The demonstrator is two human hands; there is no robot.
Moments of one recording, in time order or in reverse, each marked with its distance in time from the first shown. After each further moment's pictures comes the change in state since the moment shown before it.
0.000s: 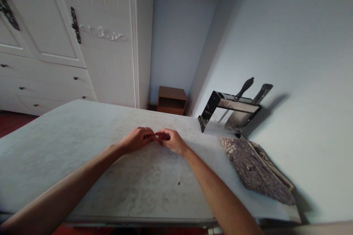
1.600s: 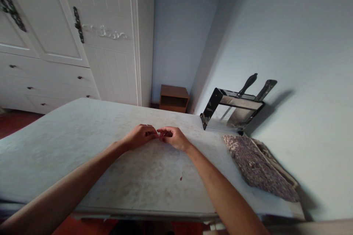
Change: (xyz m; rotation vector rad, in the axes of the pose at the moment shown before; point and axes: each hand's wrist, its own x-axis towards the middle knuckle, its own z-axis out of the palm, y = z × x) left_hand -0.002 0.000 0.000 0.040 0.007 -0.005; right_hand -0.002 -0.002 -0.005 0.010 -0.068 -0.001
